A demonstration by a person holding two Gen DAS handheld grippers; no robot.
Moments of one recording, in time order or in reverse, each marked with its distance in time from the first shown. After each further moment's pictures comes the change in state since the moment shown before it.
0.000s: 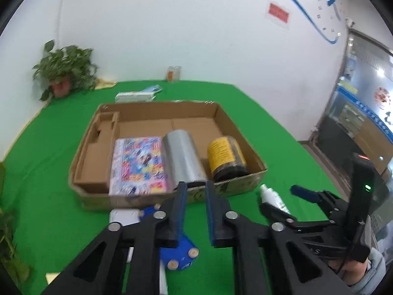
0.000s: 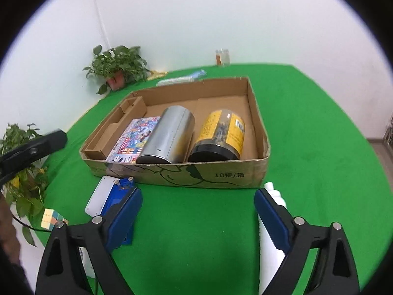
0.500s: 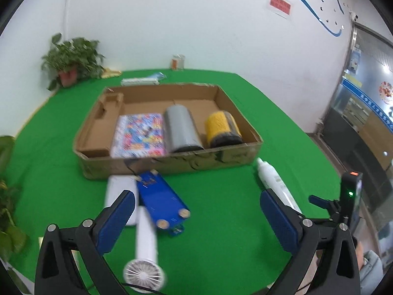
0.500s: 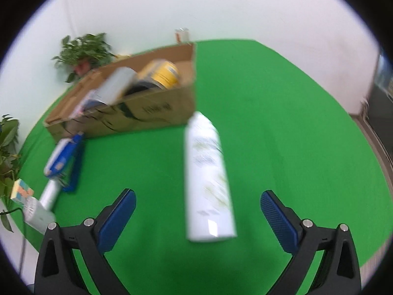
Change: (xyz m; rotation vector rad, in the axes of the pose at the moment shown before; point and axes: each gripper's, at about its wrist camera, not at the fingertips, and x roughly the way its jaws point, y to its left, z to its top) left arm -0.007 -0.029 -0.062 -0.002 0.055 -0.022; right arm -0.006 -0.079 -0.089 0.107 0.126 -0.174
